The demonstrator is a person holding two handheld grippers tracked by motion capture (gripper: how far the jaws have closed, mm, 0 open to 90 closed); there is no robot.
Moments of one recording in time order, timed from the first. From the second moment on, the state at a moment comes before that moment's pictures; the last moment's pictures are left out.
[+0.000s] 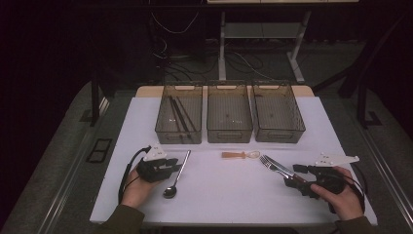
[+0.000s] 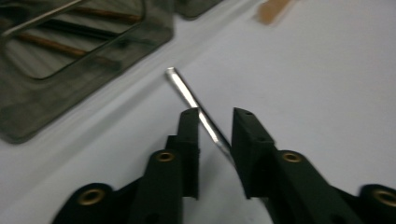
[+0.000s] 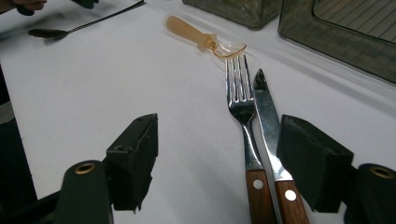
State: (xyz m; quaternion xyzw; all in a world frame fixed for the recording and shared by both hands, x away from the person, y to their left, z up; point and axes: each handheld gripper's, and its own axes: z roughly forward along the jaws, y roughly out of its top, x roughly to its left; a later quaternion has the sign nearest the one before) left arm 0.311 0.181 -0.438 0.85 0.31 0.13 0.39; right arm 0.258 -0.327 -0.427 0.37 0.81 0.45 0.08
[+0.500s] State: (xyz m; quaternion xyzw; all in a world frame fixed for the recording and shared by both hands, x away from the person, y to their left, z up) left arm 0.352 0.155 -0.446 0.86 0.35 0.15 0.34; right arm 0.258 -0.324 -0.427 0.37 0.81 0.45 0.08
